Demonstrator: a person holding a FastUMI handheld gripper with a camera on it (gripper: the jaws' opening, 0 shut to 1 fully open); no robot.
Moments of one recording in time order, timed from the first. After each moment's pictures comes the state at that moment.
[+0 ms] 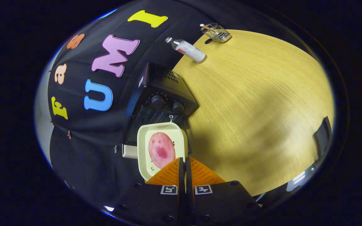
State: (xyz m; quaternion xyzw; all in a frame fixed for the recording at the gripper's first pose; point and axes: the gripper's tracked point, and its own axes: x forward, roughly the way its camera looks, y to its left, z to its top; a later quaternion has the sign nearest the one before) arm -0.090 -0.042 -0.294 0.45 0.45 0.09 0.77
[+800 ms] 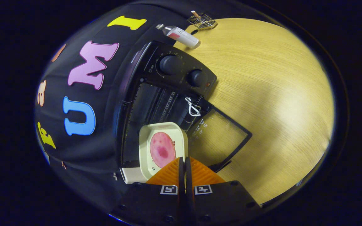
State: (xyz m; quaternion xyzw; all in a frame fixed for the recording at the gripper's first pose) arm -0.016 0.104 -0.323 0.52 0.42 -0.07 0.74
